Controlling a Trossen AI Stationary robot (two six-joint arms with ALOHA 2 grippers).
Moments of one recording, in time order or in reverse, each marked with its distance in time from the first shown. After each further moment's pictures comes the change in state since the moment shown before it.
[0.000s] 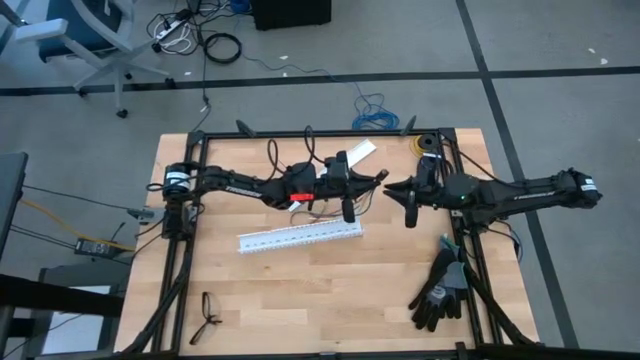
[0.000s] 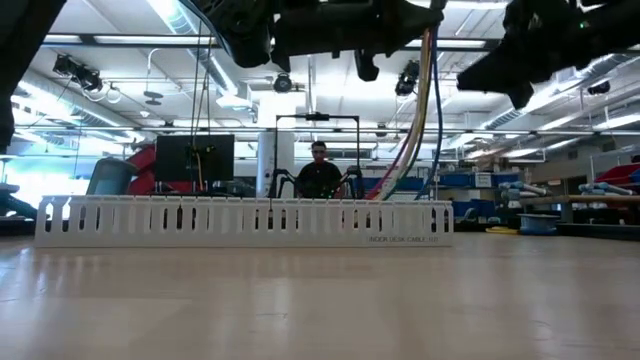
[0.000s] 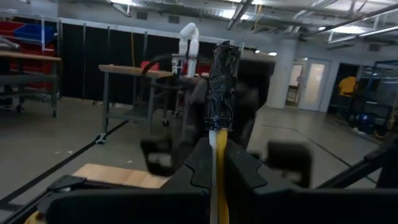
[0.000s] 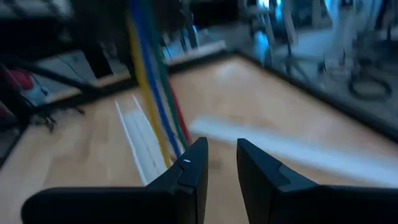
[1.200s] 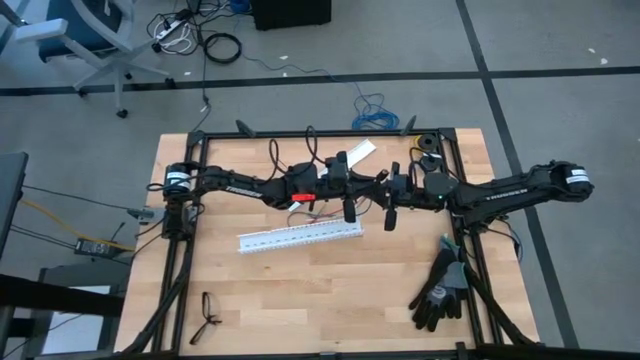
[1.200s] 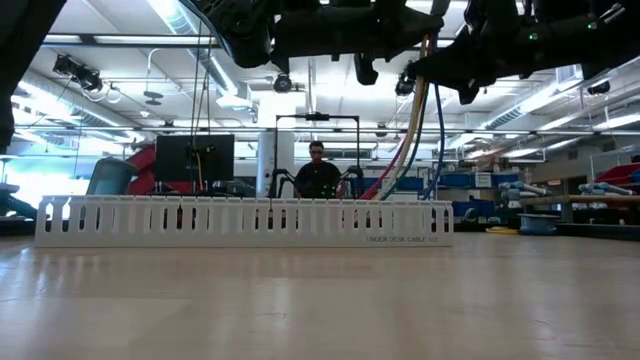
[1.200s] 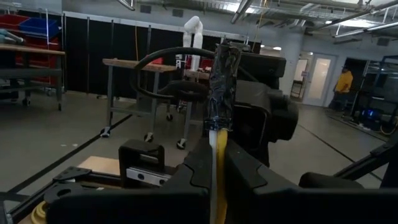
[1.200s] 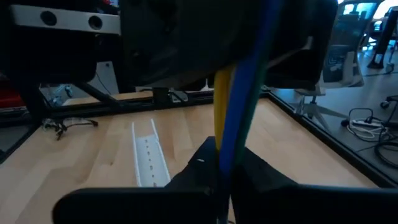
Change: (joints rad) left arm -0.002 0.000 0.000 -0.026 -0.011 0.000; right arm -0.060 0.401 0.000 0.538 -0.155 -0.202
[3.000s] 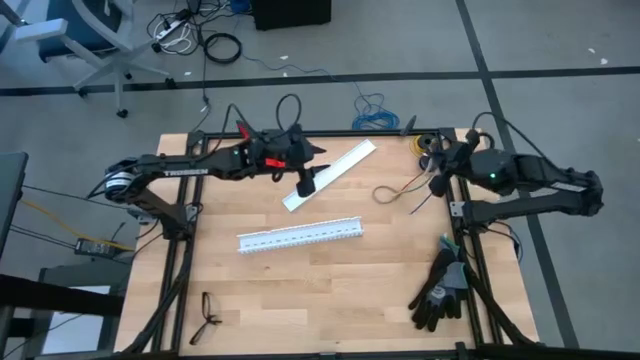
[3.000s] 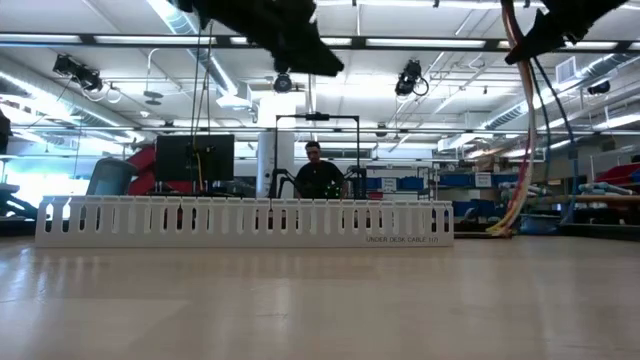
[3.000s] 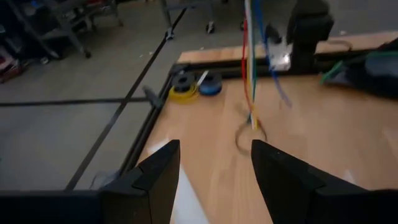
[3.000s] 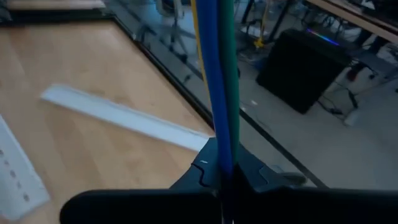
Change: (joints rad) left arm 0.177 -0.460 -0.118 -0.878 -0.068 0.337; right arm -0.016 -0.438 0.498 -1.422 0.534 0.026
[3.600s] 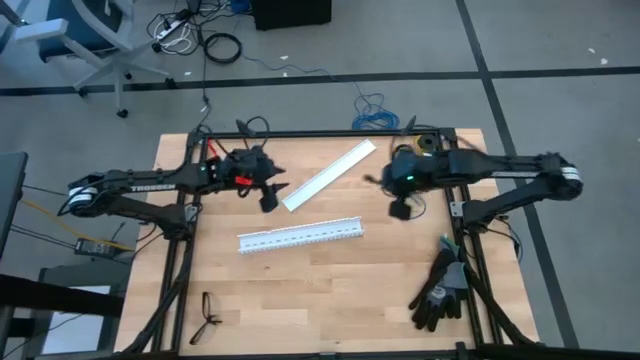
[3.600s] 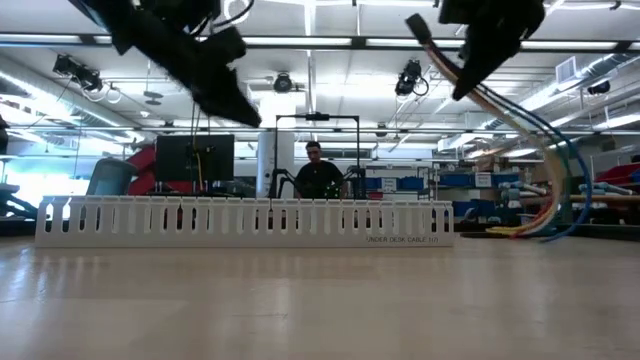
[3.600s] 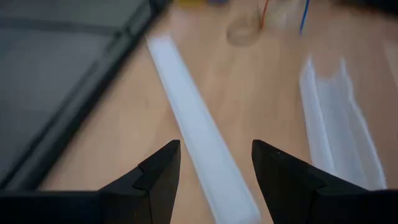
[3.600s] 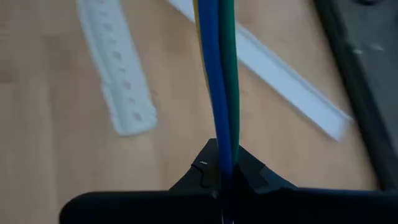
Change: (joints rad) left arm 0.036 -0.341 -0.438 -0.125 -0.003 -0.139; right arm -0.028 0.602 0.222 -0.042 -0.496 -0.044
